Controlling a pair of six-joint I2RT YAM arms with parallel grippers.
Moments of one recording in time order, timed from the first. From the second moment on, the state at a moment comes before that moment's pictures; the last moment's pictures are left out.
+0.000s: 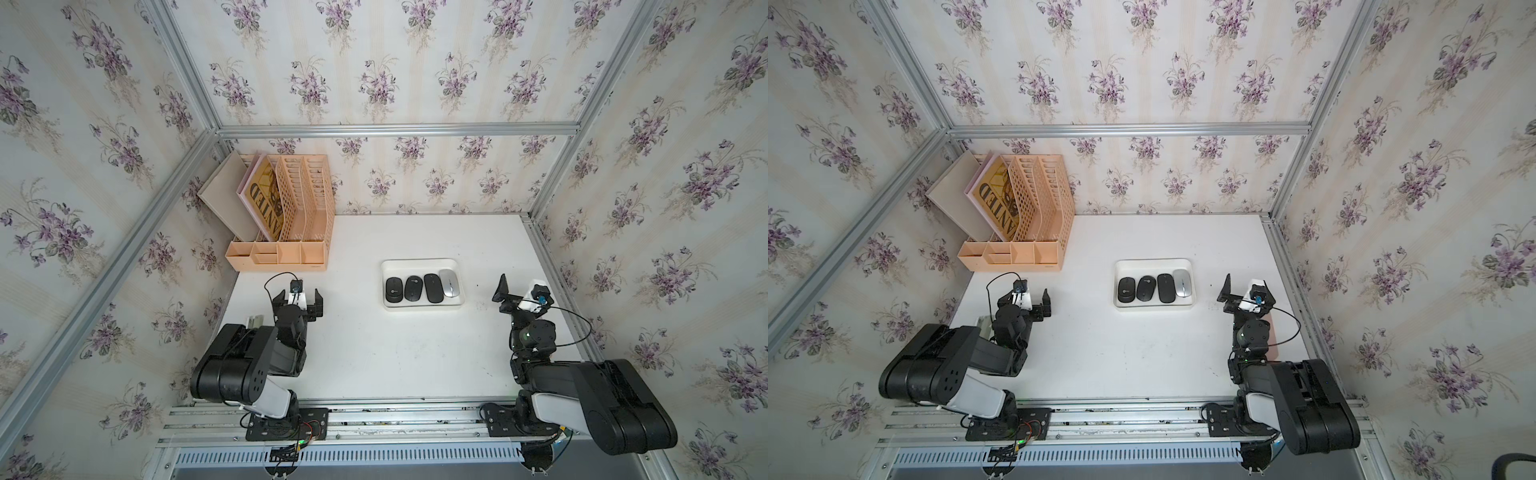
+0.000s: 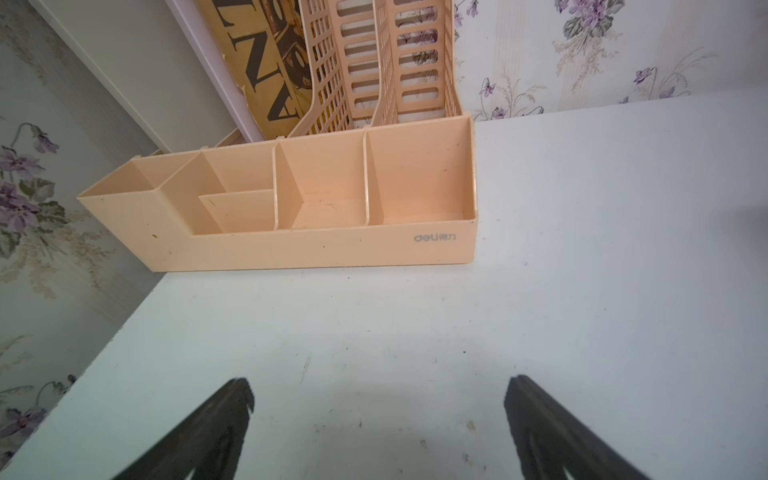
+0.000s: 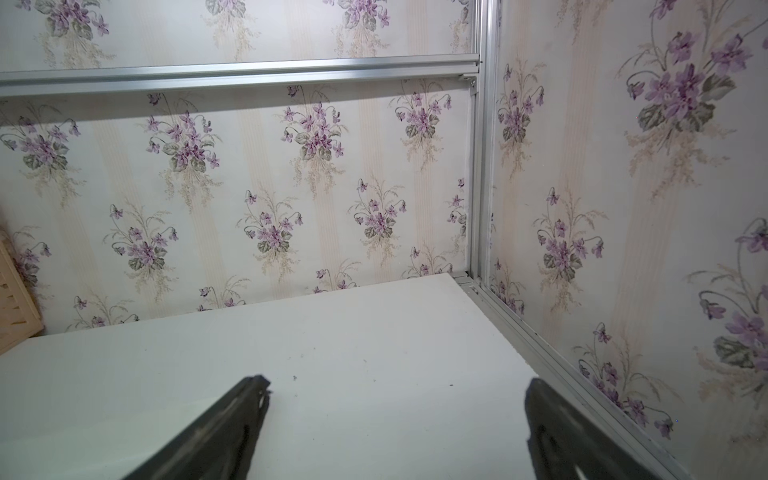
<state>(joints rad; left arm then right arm) -0.06 1.57 0.13 1.21 -0.21 0.12 0.12 1.27 0.00 1.41 0.25 0.04</state>
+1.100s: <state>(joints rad) -0.05 1.55 0.37 0.85 -0.11 0.16 0.05 1.54 0.21 1.23 0.14 0.07</state>
